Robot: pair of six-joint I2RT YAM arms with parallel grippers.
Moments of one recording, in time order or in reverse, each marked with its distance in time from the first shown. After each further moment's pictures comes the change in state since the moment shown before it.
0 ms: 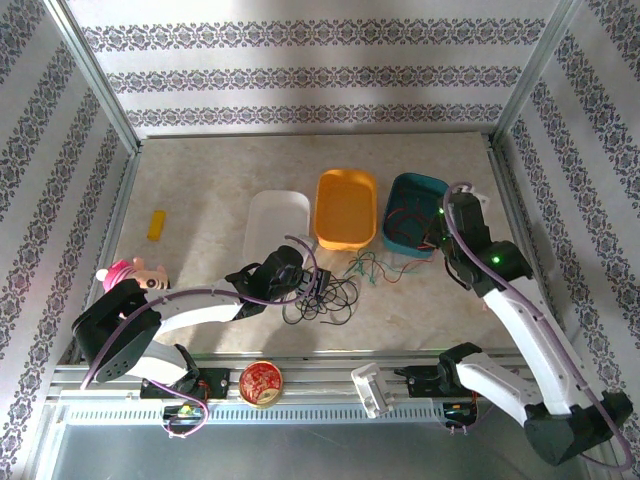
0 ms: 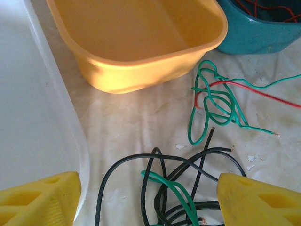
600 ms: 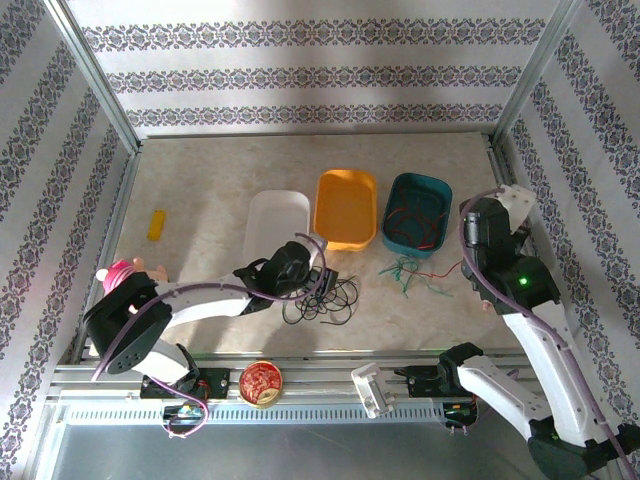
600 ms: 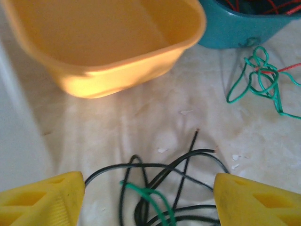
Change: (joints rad) left arm -0.005 0.088 0.087 -0.006 0.092 0.045; right arm 0.005 -0.071 0.079 -0.031 0.367 -0.155
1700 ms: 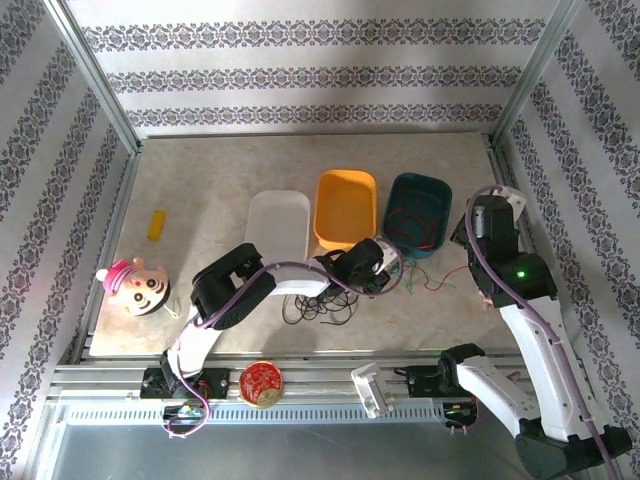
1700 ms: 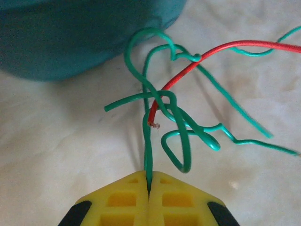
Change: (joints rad) left arm -0.119 0.589 0.544 -0.036 0.071 0.175; right arm -0.144 0.000 -0.029 -0.010 -0.306 0.015
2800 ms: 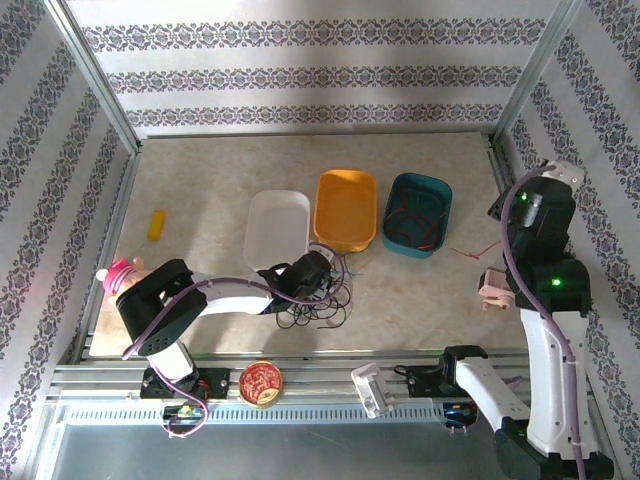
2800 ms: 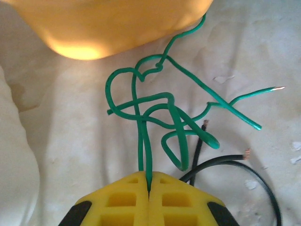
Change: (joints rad) left arm 0.061 -0.433 -0.486 -0.033 -0.228 -0.210; right arm -0.204 0.030 0.256 0.090 -0.074 -0.187
